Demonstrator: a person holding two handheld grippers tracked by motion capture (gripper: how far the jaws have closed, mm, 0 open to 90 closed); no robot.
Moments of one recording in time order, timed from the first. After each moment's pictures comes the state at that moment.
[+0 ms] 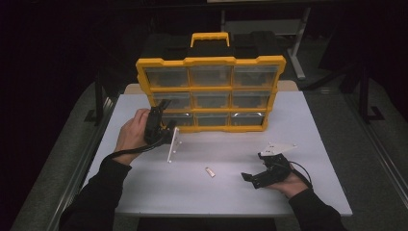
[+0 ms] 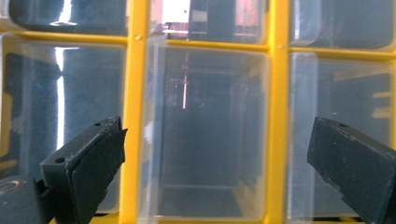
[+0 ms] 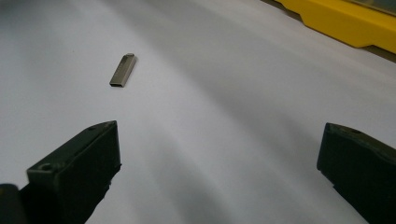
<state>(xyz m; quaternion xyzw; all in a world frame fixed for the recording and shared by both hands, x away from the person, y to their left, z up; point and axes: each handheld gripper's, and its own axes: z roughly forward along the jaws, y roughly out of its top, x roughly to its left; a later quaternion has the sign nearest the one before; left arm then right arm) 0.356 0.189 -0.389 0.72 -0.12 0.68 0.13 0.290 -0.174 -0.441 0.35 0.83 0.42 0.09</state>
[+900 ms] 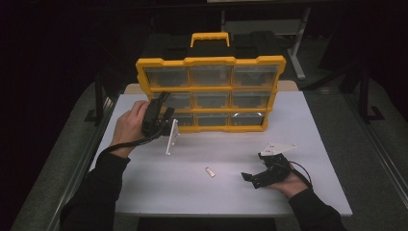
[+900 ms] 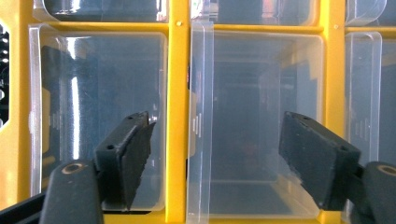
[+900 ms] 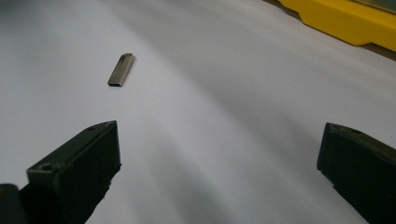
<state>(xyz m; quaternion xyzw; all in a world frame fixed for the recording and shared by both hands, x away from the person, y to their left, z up) 0.366 0.190 -0.369 0.71 -0.12 0.69 0.12 0.290 -0.174 -0.442 0.36 0.83 0.41 0.09</state>
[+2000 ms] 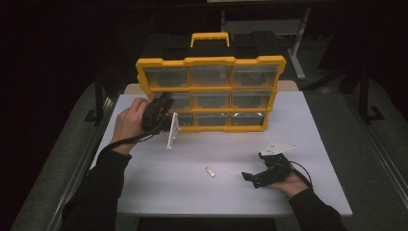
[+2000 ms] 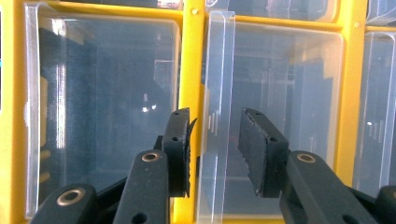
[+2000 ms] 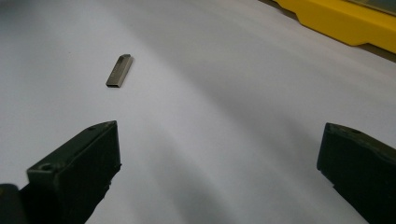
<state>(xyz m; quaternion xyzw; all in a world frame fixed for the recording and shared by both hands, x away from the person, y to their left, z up) 0.370 0.186 -0.356 0.73 -0.09 0.67 0.12 0.290 -0.175 -0.441 0.36 0.83 0.42 0.09</state>
